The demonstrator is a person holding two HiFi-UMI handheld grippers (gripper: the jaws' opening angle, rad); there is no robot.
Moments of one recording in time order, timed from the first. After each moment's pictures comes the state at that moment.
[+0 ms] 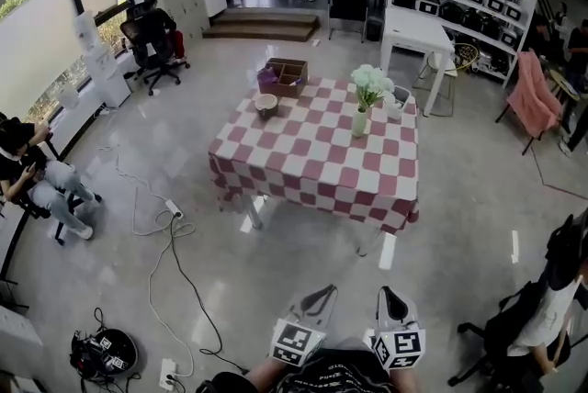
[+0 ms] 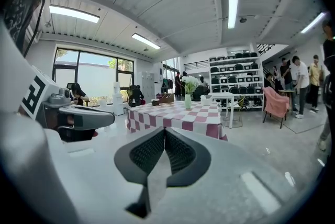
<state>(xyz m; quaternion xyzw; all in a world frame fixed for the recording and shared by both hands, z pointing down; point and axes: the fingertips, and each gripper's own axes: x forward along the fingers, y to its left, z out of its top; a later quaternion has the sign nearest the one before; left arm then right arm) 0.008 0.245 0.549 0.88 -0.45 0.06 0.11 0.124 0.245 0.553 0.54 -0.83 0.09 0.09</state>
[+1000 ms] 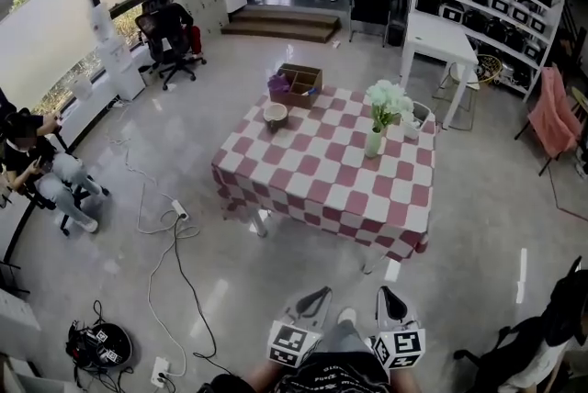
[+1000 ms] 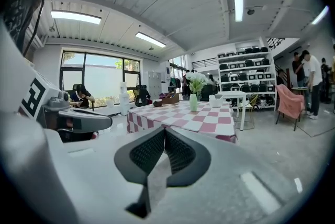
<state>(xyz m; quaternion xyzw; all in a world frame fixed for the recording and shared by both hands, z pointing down) -0.006 0.157 0.563 0.85 -0.51 0.07 0.13 0.119 0.141 0.558 0.50 -0.86 0.09 0.09</state>
